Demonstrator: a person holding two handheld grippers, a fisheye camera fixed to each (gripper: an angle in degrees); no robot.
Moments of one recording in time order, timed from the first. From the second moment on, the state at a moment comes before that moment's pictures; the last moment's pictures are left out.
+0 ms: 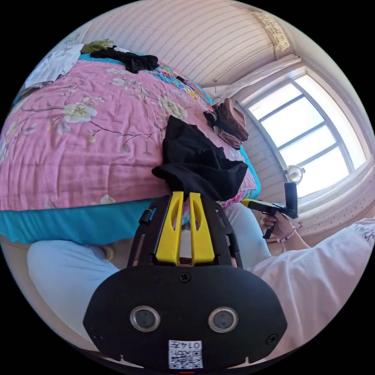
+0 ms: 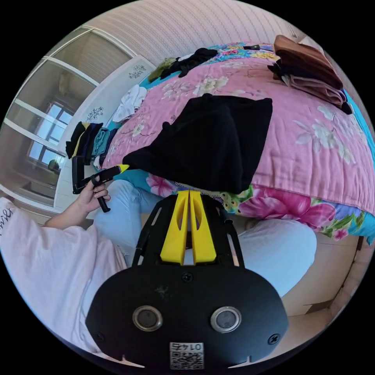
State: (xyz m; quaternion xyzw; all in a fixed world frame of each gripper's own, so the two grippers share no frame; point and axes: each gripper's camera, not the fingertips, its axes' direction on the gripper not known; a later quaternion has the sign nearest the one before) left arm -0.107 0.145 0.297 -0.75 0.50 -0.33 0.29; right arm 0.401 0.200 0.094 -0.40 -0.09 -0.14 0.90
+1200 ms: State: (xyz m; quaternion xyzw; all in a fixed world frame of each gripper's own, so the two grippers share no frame) left arm -0.077 0.118 0.309 -0.77 0.51 -0.24 0.31; right arm 0.351 0.244 0.109 -0.39 -0.07 -0.25 0.88
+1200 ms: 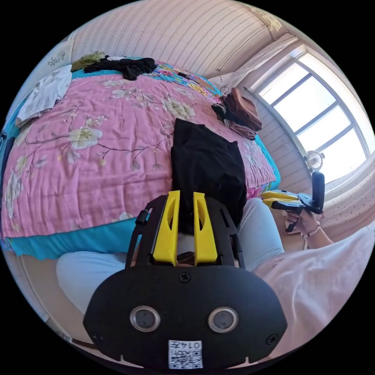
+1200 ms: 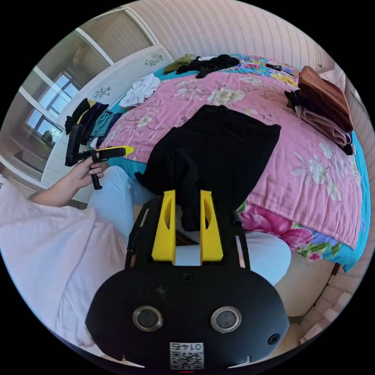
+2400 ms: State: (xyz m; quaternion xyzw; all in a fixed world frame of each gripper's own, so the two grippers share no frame) left arm -0.011 0.048 0.437 -0.63 0.63 -0.34 0.29; right arm 0.351 0.268 0.025 -0.26 0.00 -0.19 0.95
